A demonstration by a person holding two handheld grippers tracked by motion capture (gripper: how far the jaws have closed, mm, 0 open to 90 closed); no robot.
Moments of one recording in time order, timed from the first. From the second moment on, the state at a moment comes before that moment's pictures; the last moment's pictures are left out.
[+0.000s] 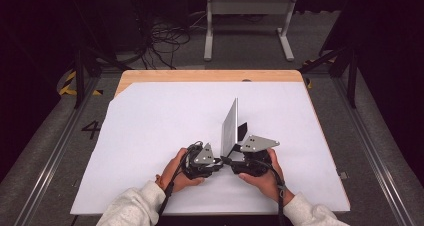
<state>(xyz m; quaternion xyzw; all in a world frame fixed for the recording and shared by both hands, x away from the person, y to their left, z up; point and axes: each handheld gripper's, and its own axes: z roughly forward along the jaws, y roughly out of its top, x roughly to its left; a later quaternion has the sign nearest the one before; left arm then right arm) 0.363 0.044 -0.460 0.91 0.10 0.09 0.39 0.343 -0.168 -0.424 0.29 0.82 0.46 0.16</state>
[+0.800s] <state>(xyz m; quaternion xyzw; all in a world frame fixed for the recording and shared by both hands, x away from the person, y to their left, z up) 0.385 0.102 -0.450 0.89 0.18 0.12 0.40 0.346 -0.183 -0.423 0.30 0.82 0.46 0.16</state>
